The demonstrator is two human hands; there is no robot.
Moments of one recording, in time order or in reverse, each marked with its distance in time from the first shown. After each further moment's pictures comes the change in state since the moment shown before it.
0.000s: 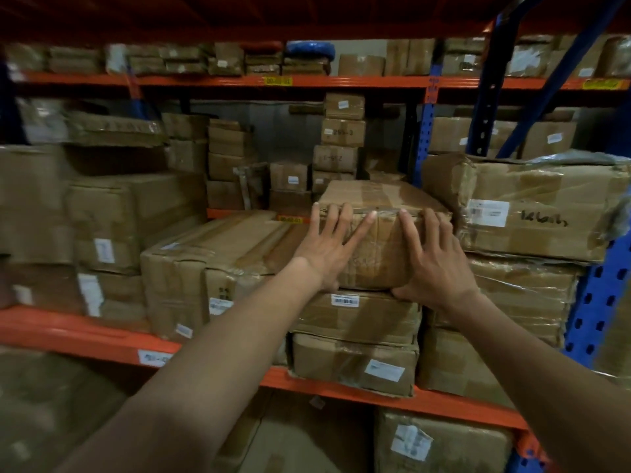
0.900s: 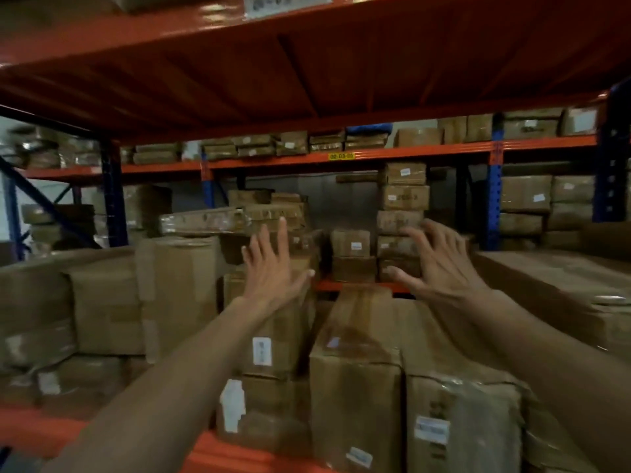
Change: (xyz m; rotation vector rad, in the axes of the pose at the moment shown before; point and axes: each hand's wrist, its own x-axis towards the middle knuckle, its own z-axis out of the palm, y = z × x) left_hand -0.127 -0.432 0.091 -0.435 0.193 -0.543; right_hand 0.207 -0.328 -0.033 0.258 0.153 -0.047
